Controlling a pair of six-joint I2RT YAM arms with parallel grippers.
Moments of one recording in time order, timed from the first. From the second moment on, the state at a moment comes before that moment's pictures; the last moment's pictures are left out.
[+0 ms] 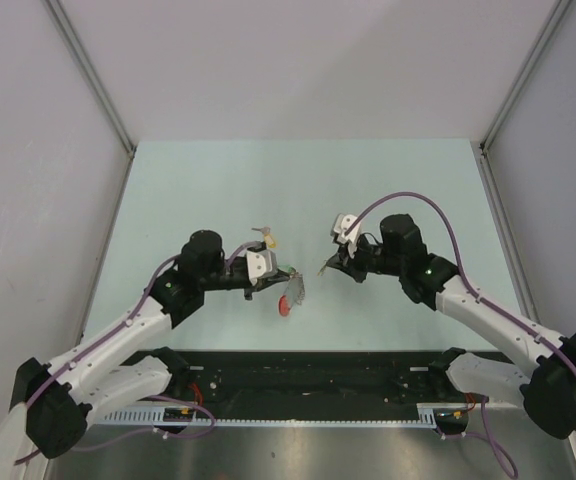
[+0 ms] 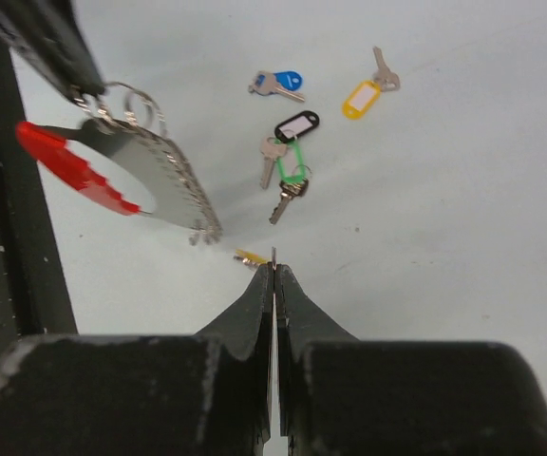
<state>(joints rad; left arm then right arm) -0.64 0.90 0.64 -0.07 0.68 0.42 0.63 1.12 0.77 -0.12 -0.48 -0.33</state>
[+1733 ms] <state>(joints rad) -0.64 1.07 0.47 0.62 0.88 0.04 0.75 0.84 0.51 0.22 -0.55 -0.17</state>
